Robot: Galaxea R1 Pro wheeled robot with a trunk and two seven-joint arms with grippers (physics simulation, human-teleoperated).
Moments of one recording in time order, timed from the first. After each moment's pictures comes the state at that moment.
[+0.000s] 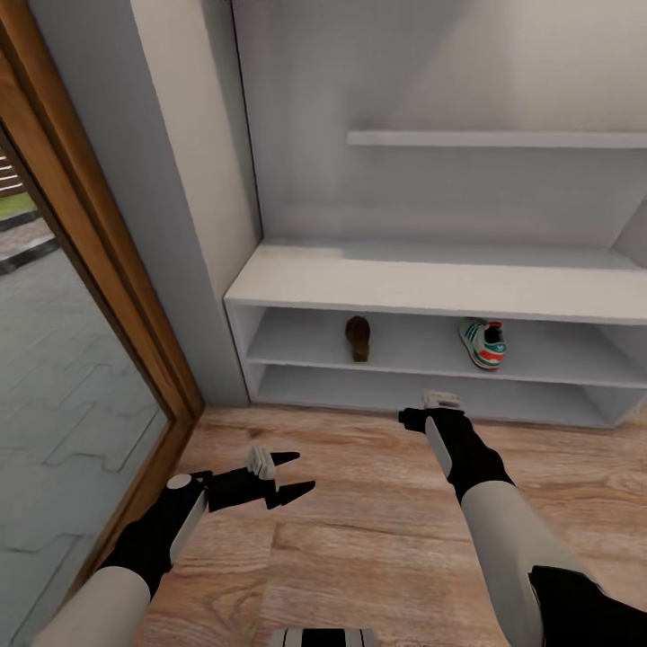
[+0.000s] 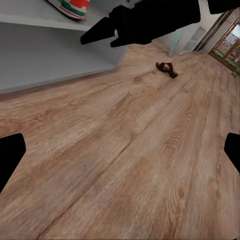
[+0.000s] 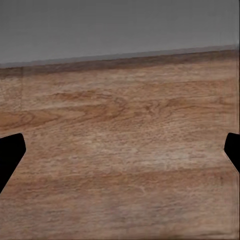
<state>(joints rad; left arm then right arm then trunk) -0.60 0.04 -0.10 -0.80 0.12 0.06 -1.14 -0.88 0.07 -0.15 -0.69 0.02 0.56 -0.13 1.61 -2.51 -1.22</state>
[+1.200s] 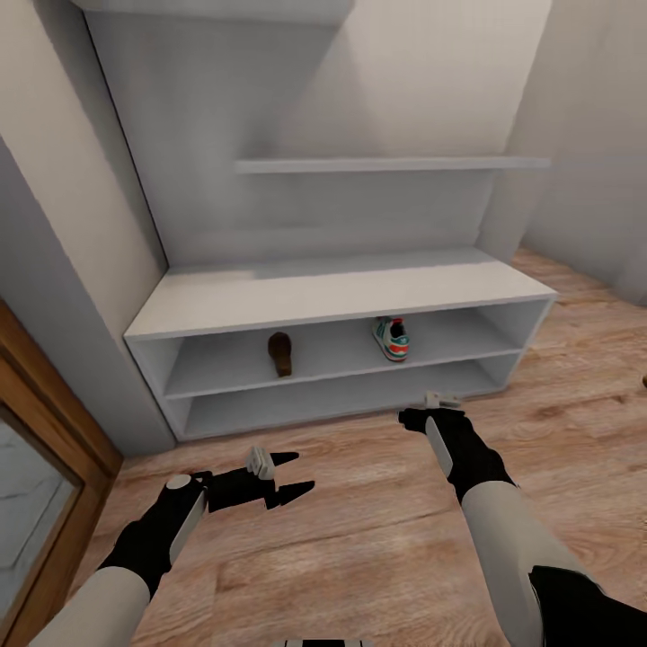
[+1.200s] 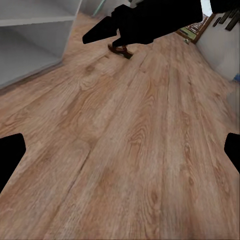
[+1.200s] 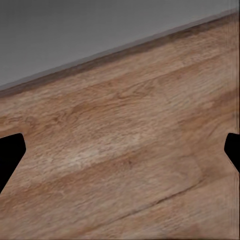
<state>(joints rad) -0.60 0.05 -0.10 -0.79 0.12 0.06 -1.14 -0.88 0.07 -0.15 -0.69 0.02 0.56 -0.13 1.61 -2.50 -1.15</state>
